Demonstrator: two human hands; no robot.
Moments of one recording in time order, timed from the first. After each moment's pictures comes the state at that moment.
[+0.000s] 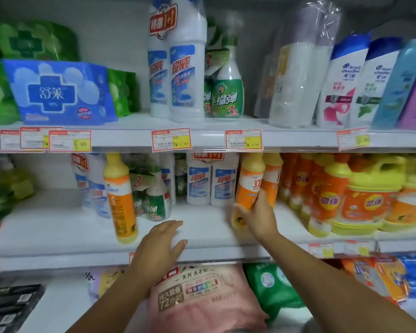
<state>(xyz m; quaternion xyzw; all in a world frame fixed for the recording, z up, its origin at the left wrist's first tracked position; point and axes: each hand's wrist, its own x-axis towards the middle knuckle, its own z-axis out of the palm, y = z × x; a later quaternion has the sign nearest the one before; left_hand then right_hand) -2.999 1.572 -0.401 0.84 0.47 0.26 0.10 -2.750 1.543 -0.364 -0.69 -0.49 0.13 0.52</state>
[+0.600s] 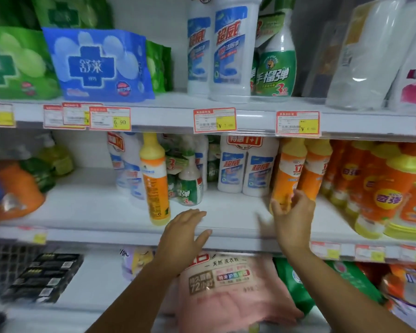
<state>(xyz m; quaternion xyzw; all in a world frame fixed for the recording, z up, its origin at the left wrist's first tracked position) -3.023 1.579 -0.420 0.82 0.48 0.30 0.10 -2.783 1.551 -0.395 -0.71 -0.42 0.02 0.57</state>
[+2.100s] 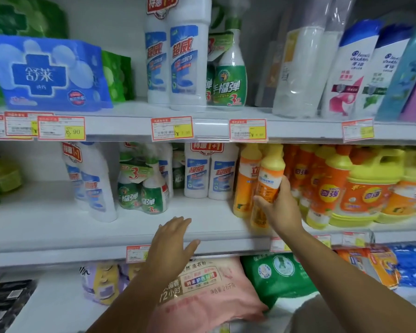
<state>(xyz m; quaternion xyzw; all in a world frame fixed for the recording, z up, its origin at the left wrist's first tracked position) -2.976 1.573 -0.431 0.84 0.46 0.27 0.11 -2.723 1.518 -0.356 -0.73 -0.47 0.03 0.50</state>
